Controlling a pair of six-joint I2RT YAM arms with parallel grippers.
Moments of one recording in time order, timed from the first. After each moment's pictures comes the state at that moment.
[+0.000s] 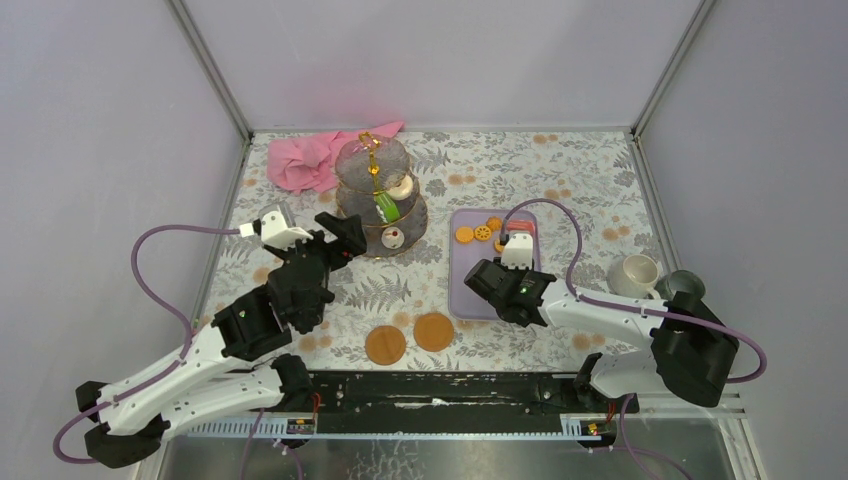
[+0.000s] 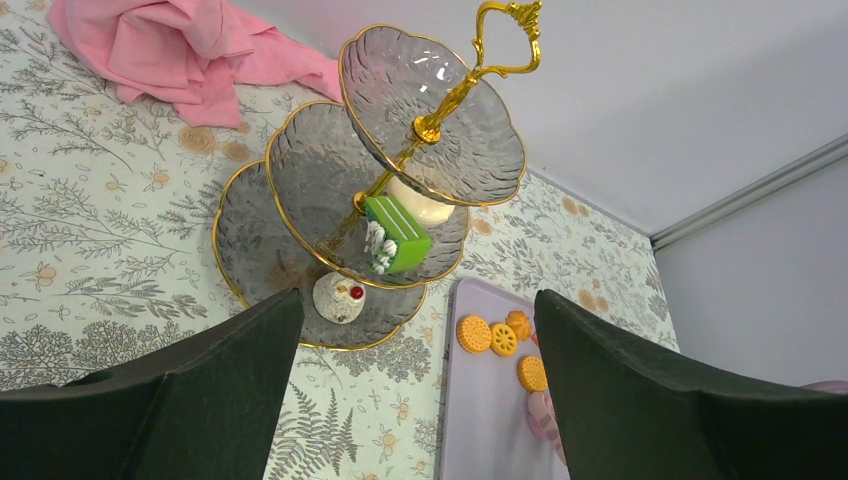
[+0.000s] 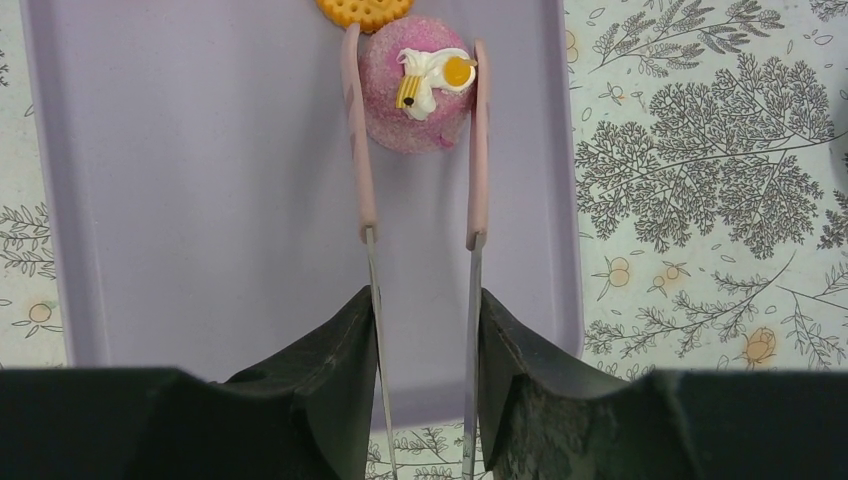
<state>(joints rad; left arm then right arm) -1.01 0.70 0.84 -0.37 -1.02 -0.74 0.95 1.32 0.71 -0.58 0.77 0.86</state>
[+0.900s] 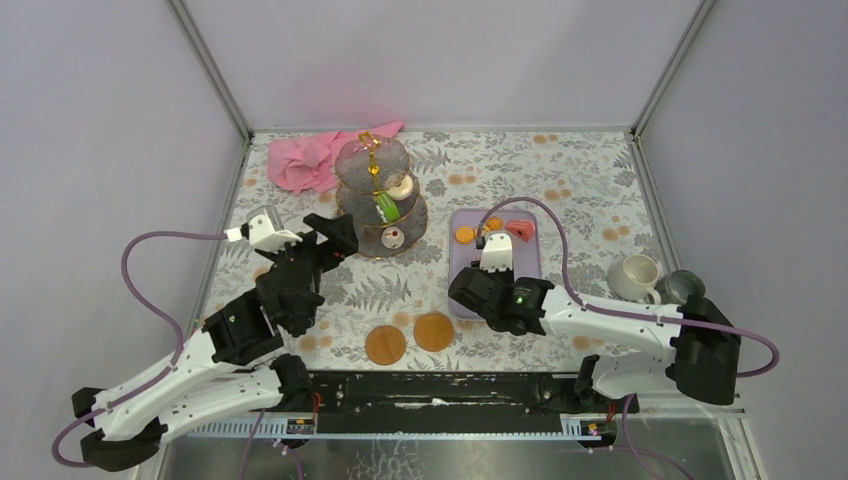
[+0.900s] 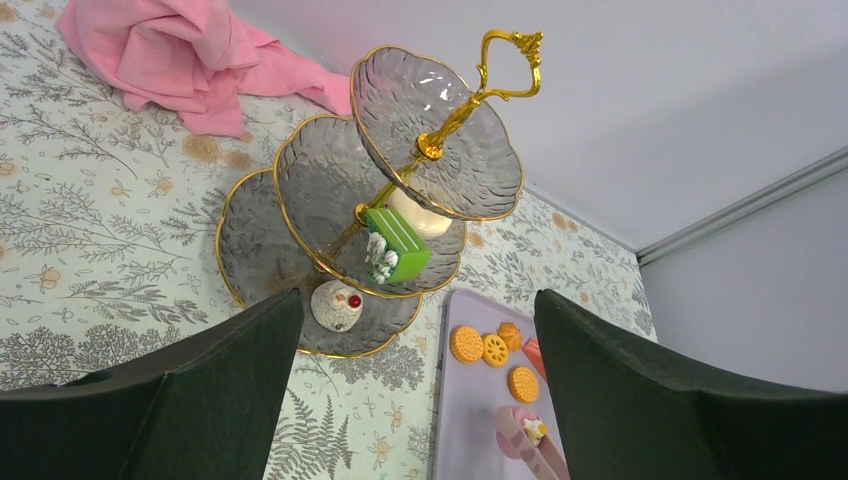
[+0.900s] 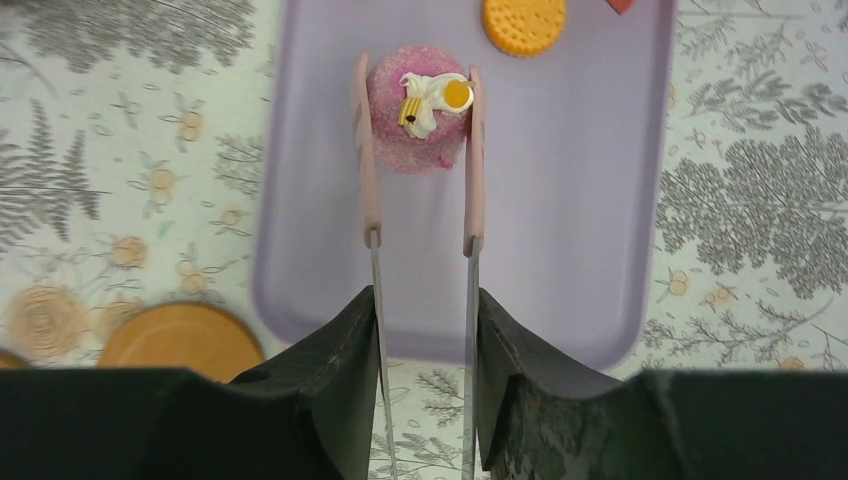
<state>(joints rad) -1.01 0.65 0.84 -0.38 -1.03 -0.74 1.12 1.28 0.82 -0.65 0.77 0.83</state>
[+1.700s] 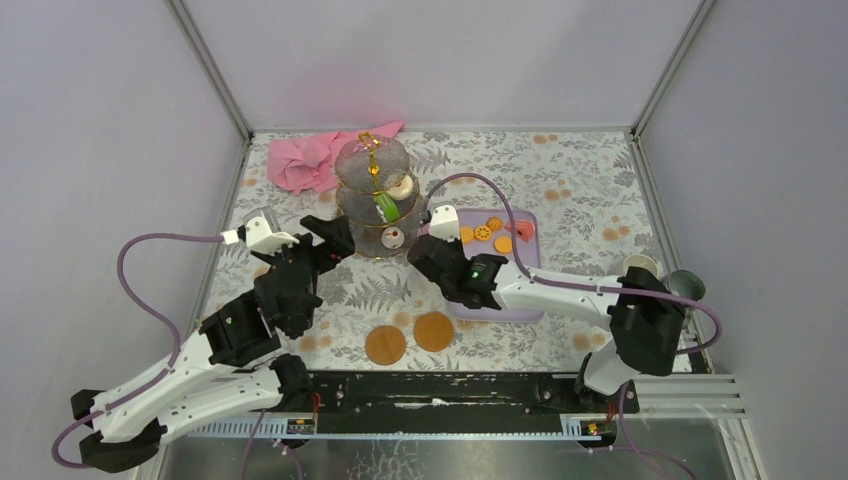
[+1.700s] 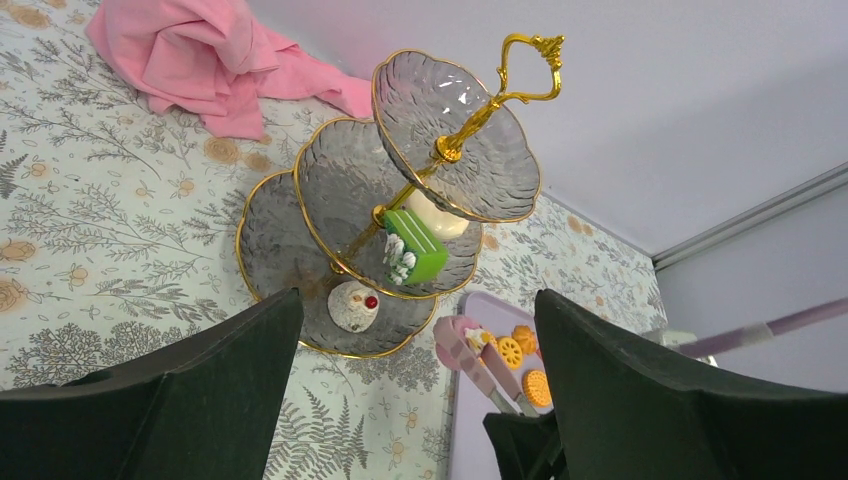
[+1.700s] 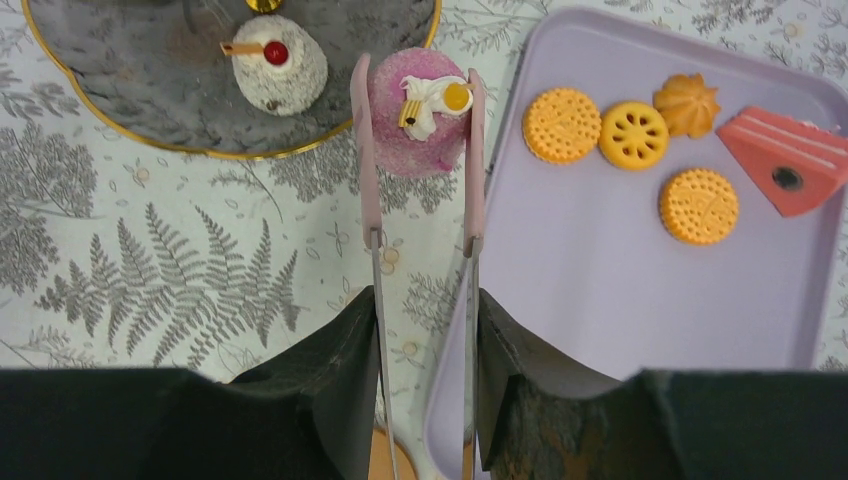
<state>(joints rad) -1.01 0.63 0.84 -0.42 -1.06 -0.75 1.10 1.57 1.09 -0.34 0.70 0.55</state>
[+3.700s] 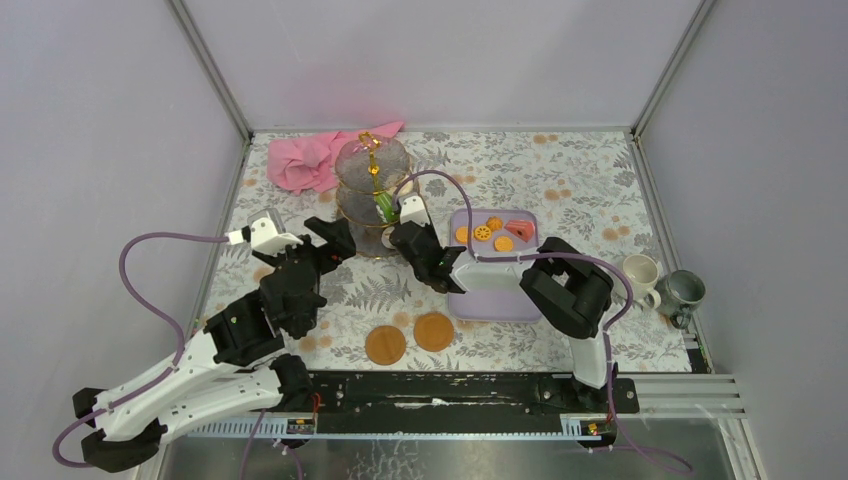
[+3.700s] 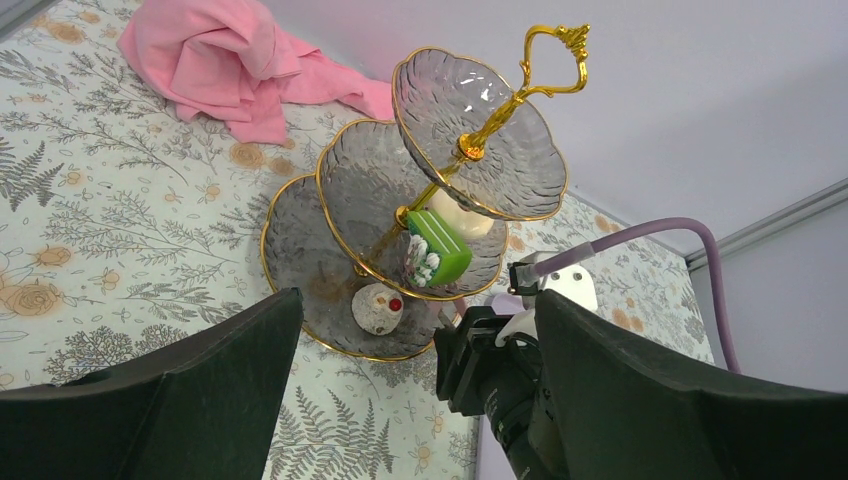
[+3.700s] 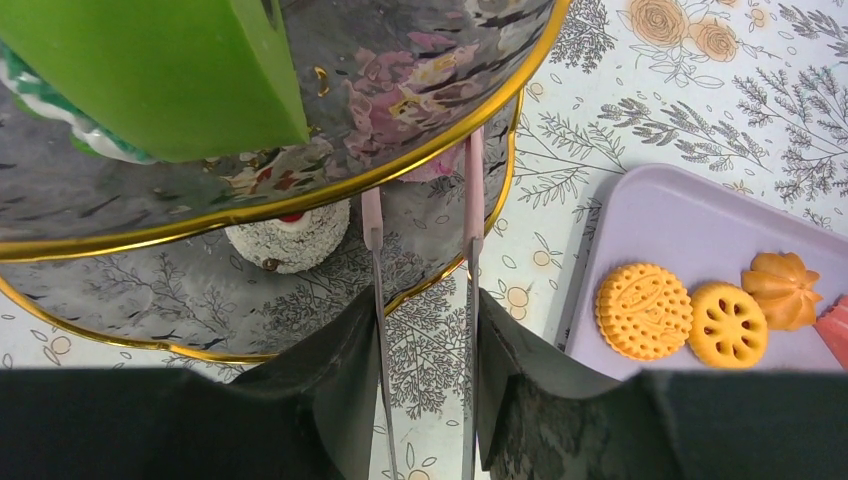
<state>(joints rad) -1.01 0.64 0.82 -0.41 -1.08 -0.71 0.99 1.97 1.20 0.16 0.67 0.24</state>
